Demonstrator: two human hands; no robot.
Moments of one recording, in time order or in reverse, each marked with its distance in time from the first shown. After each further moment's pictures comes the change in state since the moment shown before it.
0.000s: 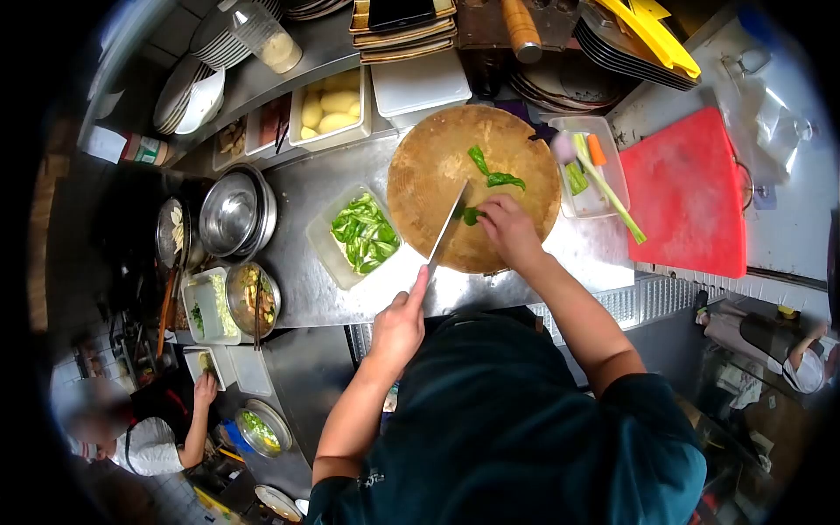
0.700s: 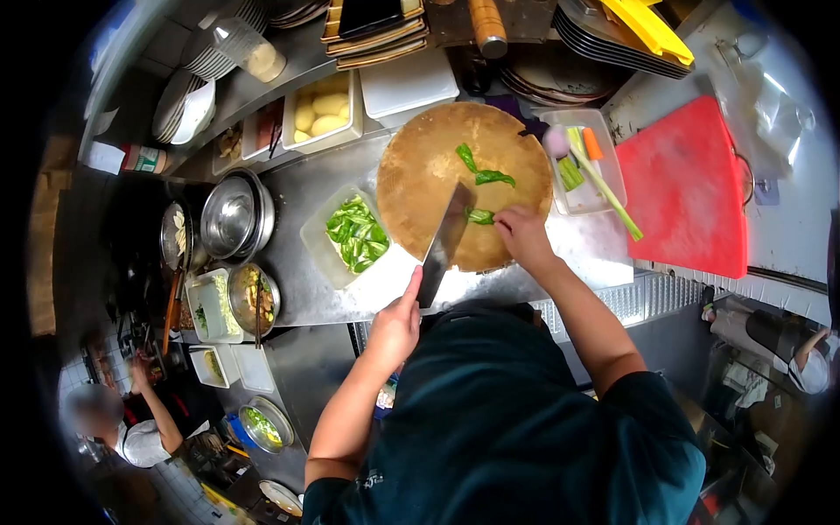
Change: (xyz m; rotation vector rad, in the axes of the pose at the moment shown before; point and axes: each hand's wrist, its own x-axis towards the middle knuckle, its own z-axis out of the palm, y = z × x) left_hand 0.005 0.022 -0.004 -0.204 -0.160 -0.149; right_hand -0.034 0.053 -0.016 -0.013 -0.032 0.118
